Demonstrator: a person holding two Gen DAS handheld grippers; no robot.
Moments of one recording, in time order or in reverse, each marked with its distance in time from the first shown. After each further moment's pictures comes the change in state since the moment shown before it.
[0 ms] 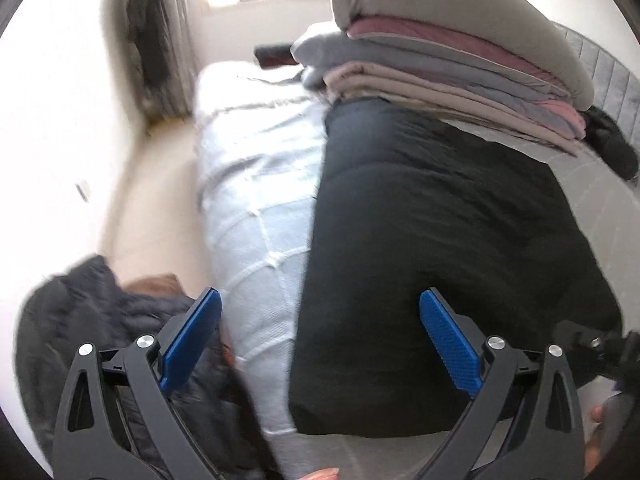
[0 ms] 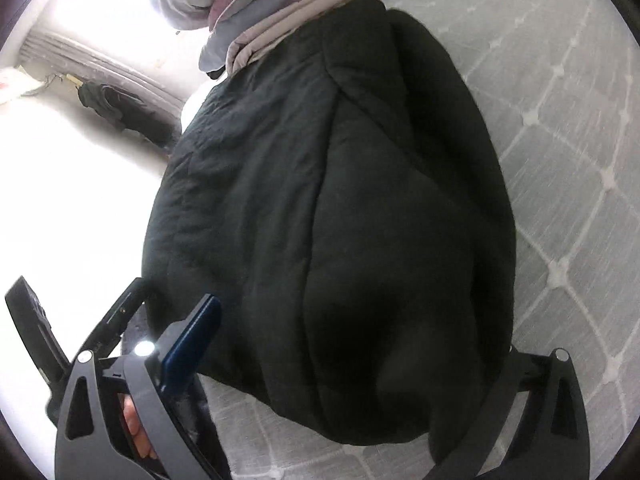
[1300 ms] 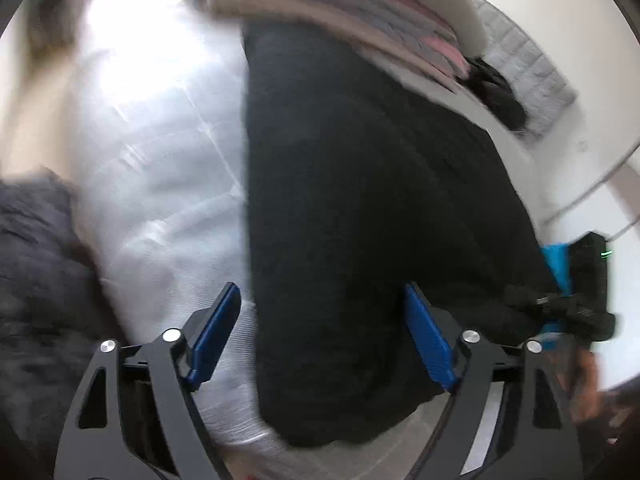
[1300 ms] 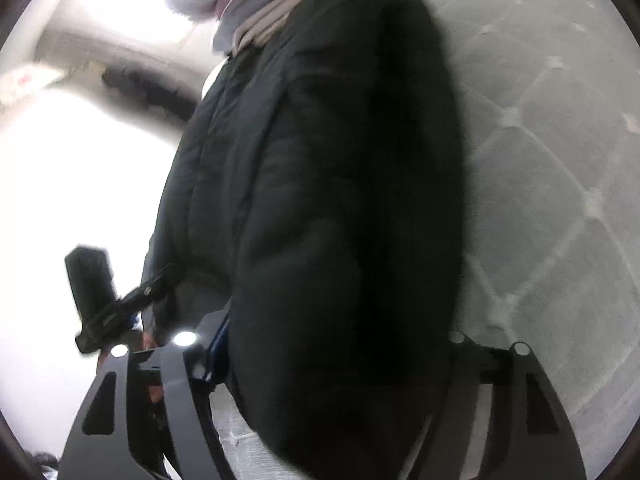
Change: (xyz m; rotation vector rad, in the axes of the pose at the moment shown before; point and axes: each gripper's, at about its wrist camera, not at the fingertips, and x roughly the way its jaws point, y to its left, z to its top) left arm -0.076 -0.029 -0.094 0.052 0.203 -0.457; right arm -0.101 -0.100 -0.068 -0.025 0.063 0.051
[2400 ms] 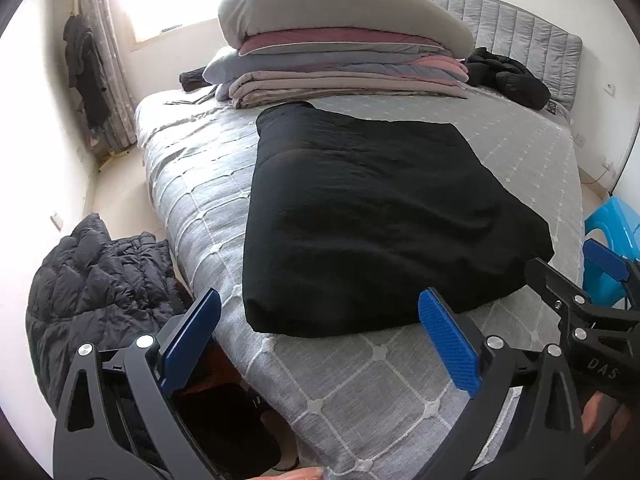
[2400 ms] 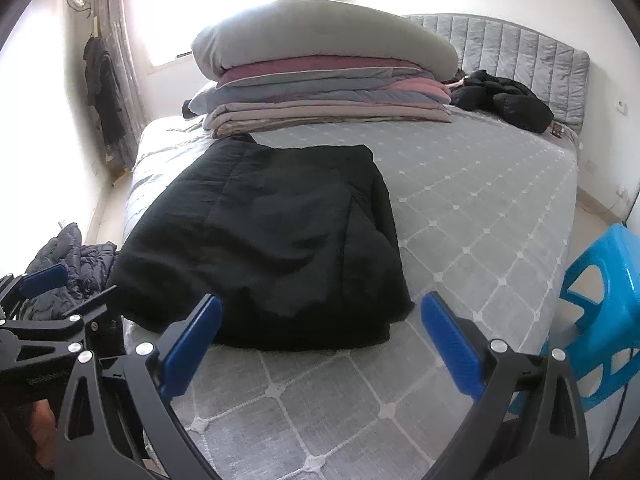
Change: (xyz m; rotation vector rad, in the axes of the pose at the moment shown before) left arm -0.066 -0.094 -0.052 0.172 -0.163 0.271; right arm -0.074 0.118 -0.124 -0.338 -0.471 -0.564
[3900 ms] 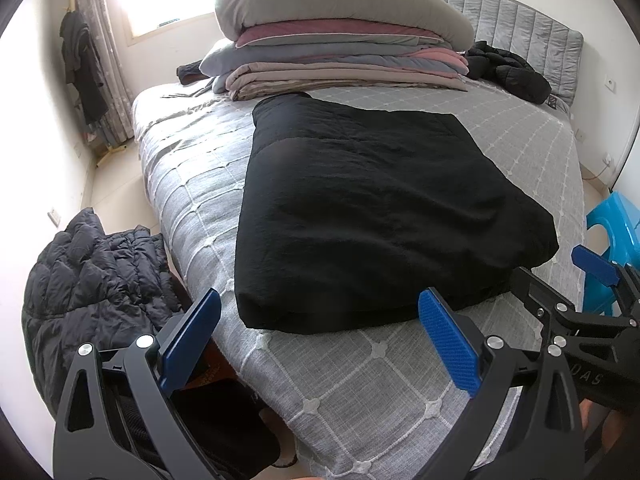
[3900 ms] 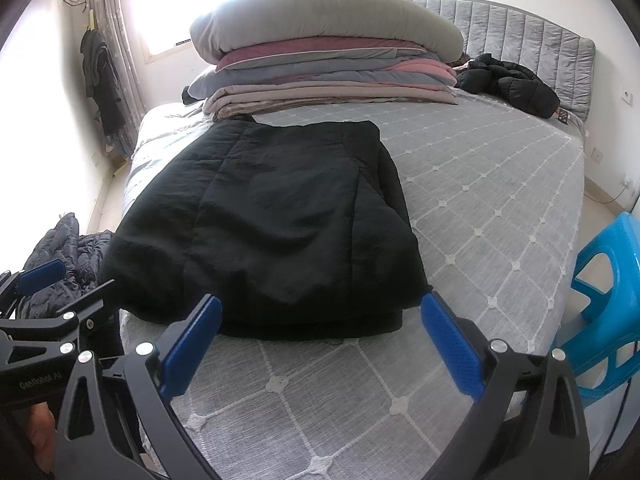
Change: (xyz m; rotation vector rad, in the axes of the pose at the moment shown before) left arm 0.013 -0.003 -0.004 0.002 0.020 -0.005; right arm 0.017 0.001 -0.008 0.004 0.054 0.013
